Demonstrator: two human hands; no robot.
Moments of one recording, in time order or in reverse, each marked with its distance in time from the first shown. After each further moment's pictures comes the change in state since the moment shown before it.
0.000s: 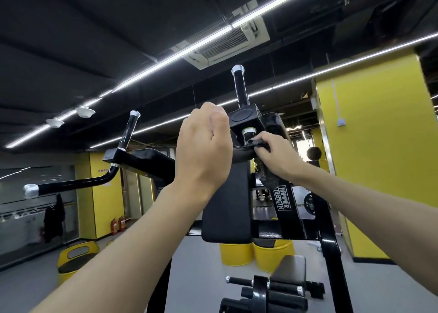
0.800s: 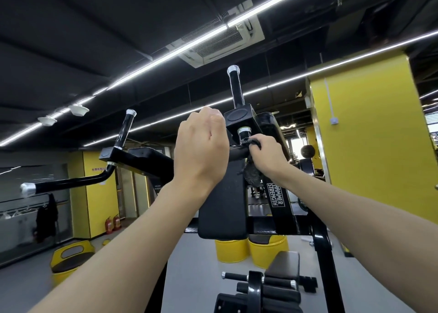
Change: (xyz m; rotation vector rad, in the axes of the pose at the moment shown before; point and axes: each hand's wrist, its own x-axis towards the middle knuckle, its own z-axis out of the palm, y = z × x) left_hand -0.002 0.006 -0.002 0.018 0.003 -0.072; right_hand -0.008 -0.017 0.015 0.098 0.113 0.210
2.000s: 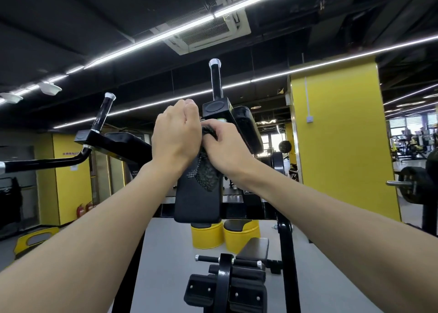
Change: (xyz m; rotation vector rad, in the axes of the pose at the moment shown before) left_hand -0.001 0.007 -0.001 0.084 0.006 -0.027; right_hand -0.087 -0.095 -0.023 0.218 -0.135 -0.202
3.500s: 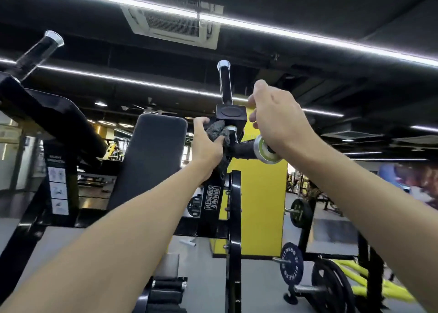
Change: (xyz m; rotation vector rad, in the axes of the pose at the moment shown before) left_hand 0.035 -0.137 0.121 -0.944 -0.226 -0.469; right_hand 0.055 -0.056 0.057 -0.815 0.267 0.065
